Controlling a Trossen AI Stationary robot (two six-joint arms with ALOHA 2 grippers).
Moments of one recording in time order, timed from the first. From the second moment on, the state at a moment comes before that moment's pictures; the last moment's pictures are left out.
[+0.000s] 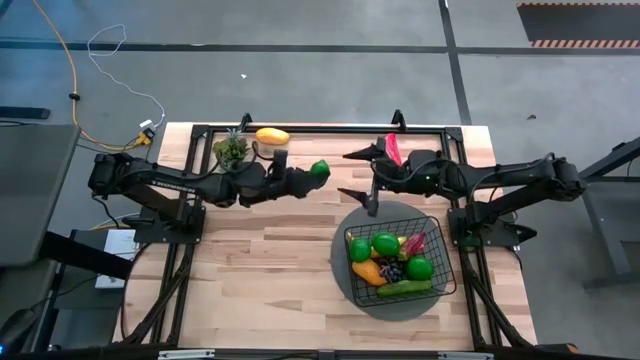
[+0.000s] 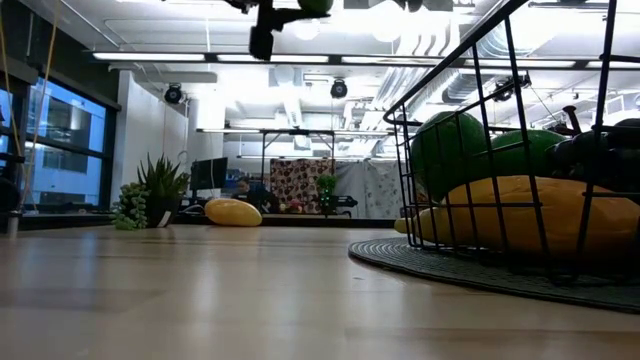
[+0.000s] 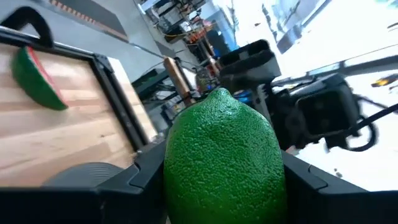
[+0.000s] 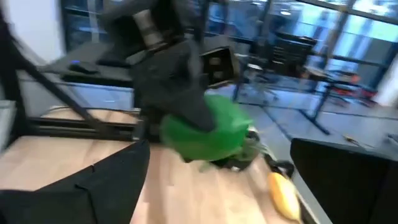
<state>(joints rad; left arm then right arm) 0.09 1.36 0.90 0.46 -0.35 -1.03 0.01 1.20 0.96 0.16 0.16 -0.18</state>
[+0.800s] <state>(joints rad) 0.07 1.41 0.90 0.61 -0.31 -1.25 0.01 1.29 0.96 0.31 0.12 -0.19</state>
